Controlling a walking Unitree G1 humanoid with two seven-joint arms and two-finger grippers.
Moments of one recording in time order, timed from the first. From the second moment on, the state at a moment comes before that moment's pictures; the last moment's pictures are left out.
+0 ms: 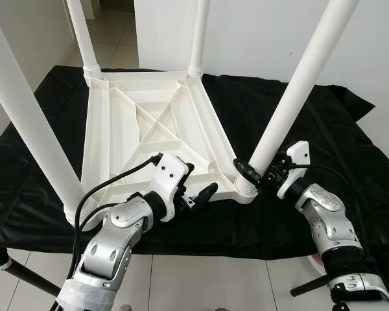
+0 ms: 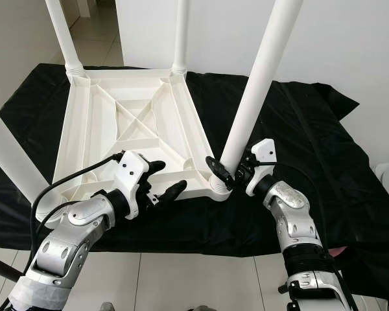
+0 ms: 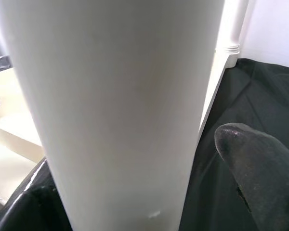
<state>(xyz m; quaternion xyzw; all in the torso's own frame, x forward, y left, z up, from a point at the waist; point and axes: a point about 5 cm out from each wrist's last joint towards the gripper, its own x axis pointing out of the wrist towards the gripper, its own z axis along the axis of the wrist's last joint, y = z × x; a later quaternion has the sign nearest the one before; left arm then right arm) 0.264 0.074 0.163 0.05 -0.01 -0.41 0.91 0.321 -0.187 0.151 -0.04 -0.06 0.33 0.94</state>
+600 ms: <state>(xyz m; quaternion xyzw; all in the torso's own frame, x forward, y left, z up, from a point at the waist) 0.255 0.066 0.149 0.06 0.00 -0.42 0.91 0.322 -0.178 0.135 -0.05 -0.04 0.35 0.93</state>
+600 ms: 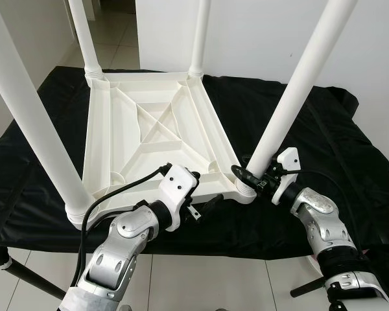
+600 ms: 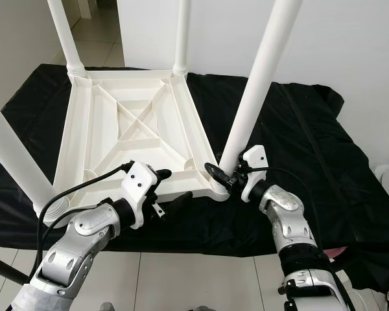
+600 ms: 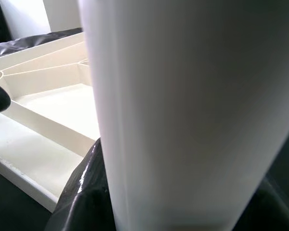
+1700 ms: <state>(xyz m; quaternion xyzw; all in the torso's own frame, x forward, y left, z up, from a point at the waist) 0.266 0.071 0.153 0.07 -0.02 -0.40 0.91 0.296 -0.131 0.132 0.00 -0.05 0.01 1.00</state>
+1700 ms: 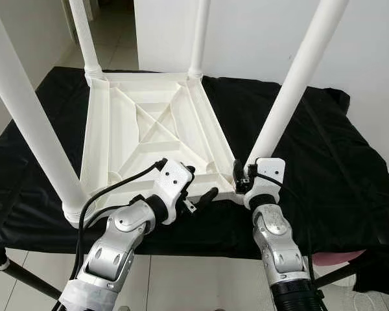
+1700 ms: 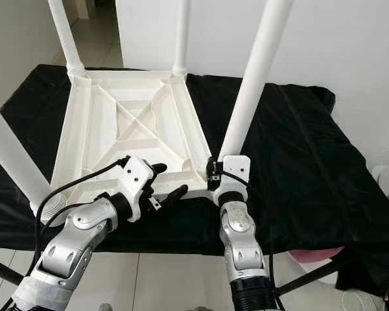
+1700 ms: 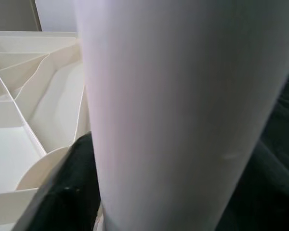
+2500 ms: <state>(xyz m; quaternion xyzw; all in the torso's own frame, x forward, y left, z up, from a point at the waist) 0.257 0.063 0.151 0.08 -0.02 -0.42 0.90 0.314 -0.160 0.133 -0.07 -0.01 0.36 0.93</state>
